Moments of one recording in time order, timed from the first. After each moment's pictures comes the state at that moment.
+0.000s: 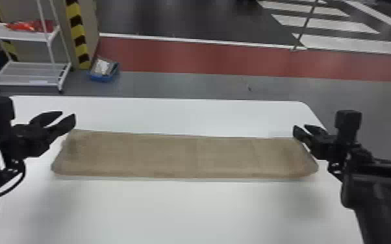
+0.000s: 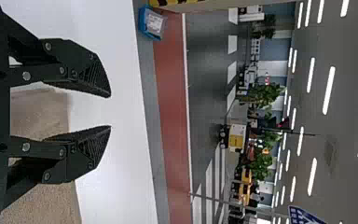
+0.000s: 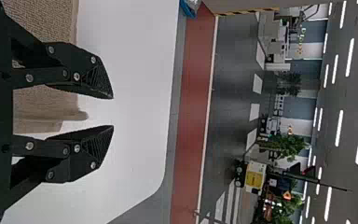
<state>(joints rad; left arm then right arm) -0.24 0.22 0.08 -1.30 0.12 0.24 -0.43 -0.28 -0.28 -0.37 -1.17 0.10 0.25 0.44</state>
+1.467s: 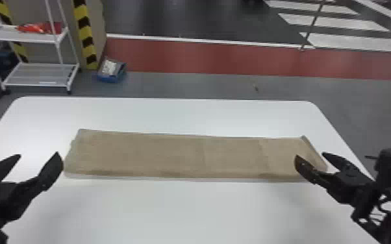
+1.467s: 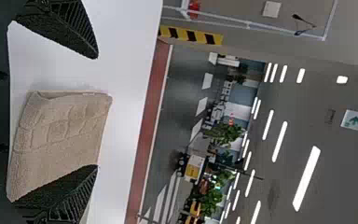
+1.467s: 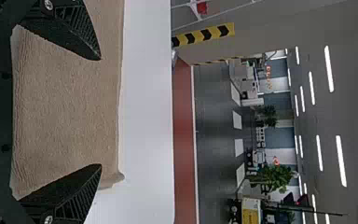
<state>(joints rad) 0.37 0.13 0.21 -1.92 0.35 0.16 -0.26 0.23 -0.14 -0.46 -1.85 -0.16 0.41 0.60</state>
